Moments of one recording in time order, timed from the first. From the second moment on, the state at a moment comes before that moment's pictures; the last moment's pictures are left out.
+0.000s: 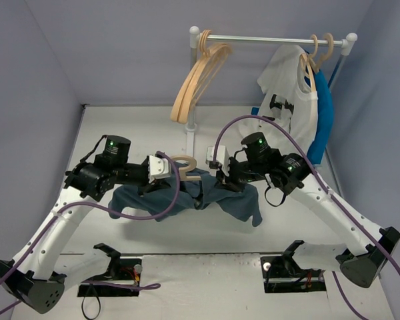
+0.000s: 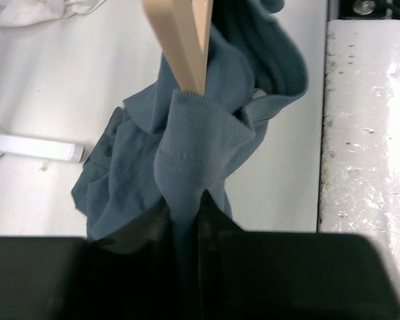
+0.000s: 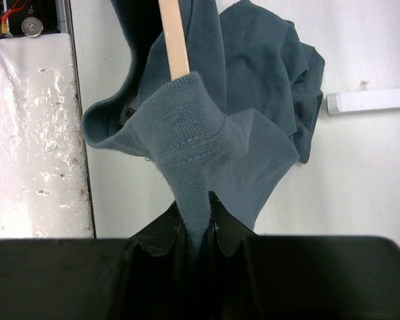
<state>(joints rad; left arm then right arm) -0.44 1.04 1.19 -0.91 0.78 0.73 0.71 1.19 1.24 -0.79 -0.52 -0.52</state>
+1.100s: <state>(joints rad) -0.25 1.00 1.67 -0.82 0.35 0.46 0.60 1.24 1.56 -0.85 -0.52 -0.51</state>
